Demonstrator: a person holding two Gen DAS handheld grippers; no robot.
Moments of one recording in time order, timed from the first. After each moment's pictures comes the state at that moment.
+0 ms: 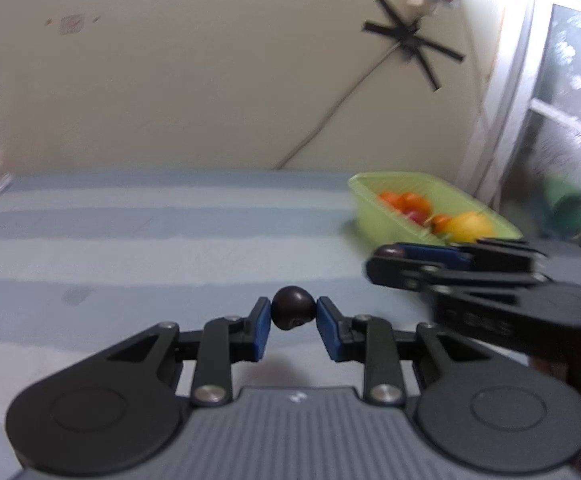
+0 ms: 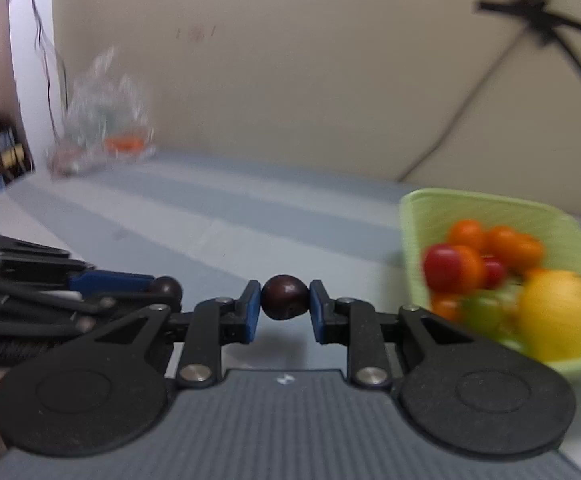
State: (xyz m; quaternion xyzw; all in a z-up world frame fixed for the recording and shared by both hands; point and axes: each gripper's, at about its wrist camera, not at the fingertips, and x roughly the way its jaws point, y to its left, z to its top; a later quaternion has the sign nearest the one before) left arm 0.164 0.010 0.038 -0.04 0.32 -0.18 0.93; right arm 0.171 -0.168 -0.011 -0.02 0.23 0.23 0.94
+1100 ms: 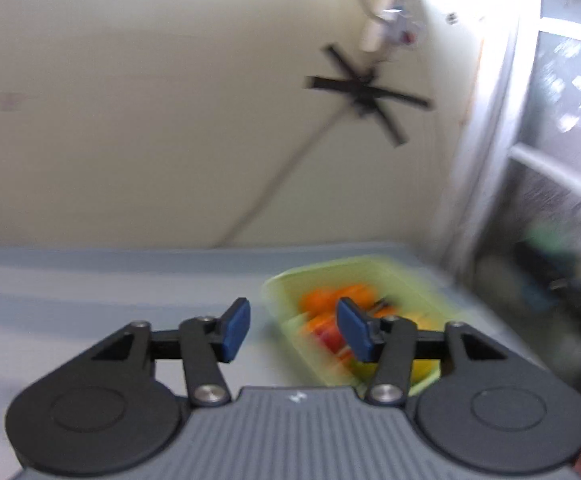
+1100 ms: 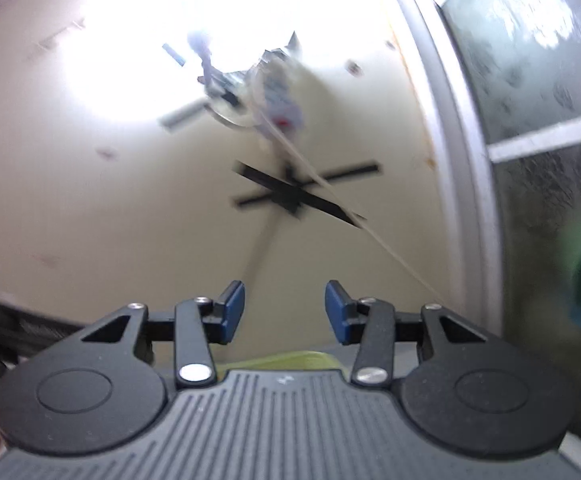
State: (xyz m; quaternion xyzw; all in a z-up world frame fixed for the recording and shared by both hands) left arm 0.181 -0.064 0.084 -0.03 0.28 -0.15 0.95; right arm 0.112 -0.295 0.029 0.11 -0.02 0.05 0.99
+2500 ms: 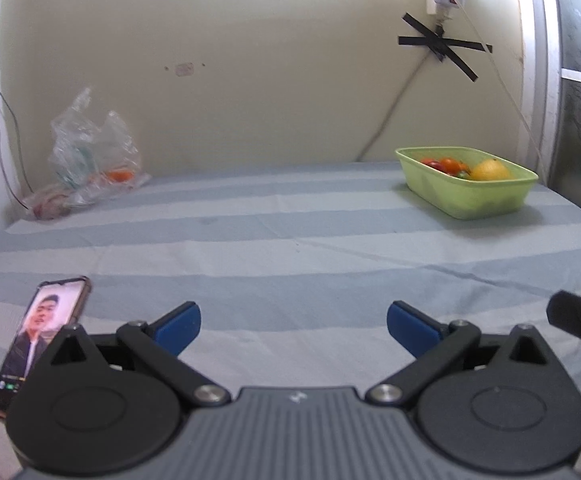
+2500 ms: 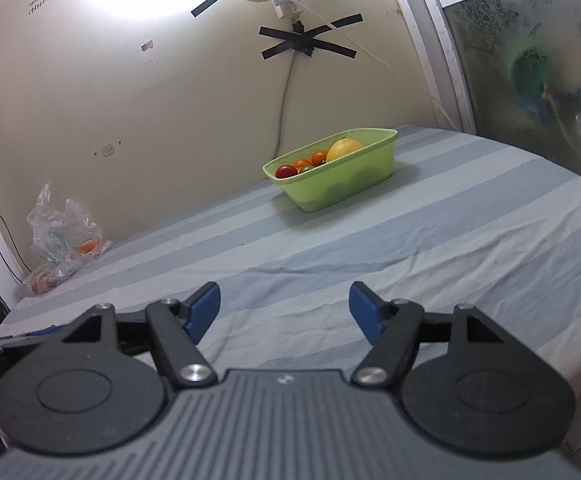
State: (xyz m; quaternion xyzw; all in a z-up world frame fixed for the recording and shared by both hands) left arm -0.002 -0.015 0.024 0.04 0.28 0.01 0.96; right arm -0.036 -0.211 -0.034 0.19 0.18 0.04 0.96
